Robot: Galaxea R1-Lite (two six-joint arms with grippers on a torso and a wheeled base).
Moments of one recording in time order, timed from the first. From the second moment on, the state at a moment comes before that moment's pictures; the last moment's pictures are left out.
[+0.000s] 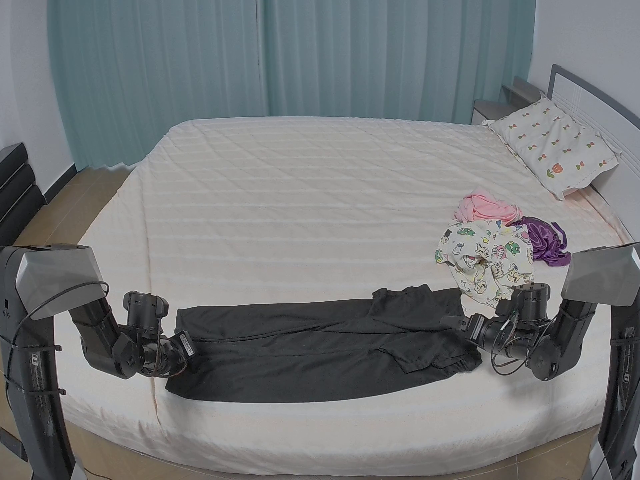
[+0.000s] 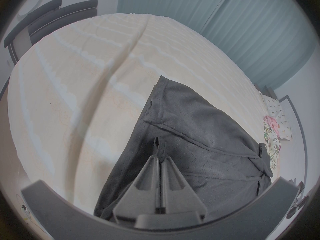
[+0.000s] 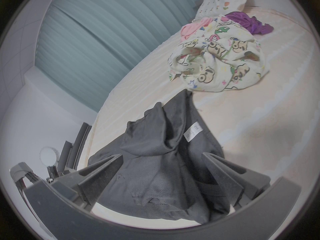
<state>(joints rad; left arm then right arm) -0.06 2.32 -0.69 -0.76 -0.03 -0.61 0.11 2.37 -0.60 -1.21 0.30 0.58</state>
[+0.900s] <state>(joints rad) -0.02 2.32 -0.69 -0.76 -0.03 -0.64 0.14 2.46 -0.64 -1.24 0.29 0.51</state>
